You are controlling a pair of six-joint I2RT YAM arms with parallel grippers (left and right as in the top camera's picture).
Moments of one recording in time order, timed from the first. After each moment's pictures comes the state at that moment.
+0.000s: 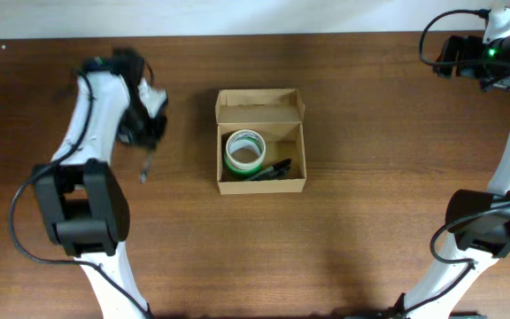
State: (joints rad) left arm 0.01 2.13 1.90 -1.38 0.05 0.22; right arm -0.30 2.11 2.52 -1.56 -0.14 -0.05
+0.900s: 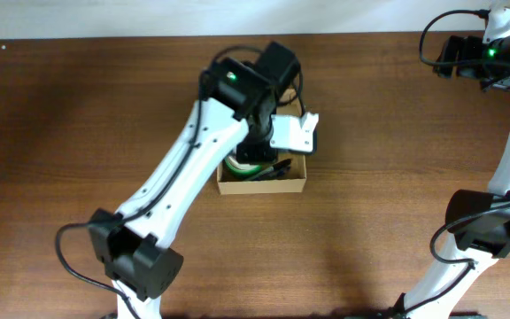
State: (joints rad) left arm -0.62 1.99 2.09 -1.50 0.07 1.01; right arm -0.30 2.11 2.52 -1.56 -0.14 -0.05
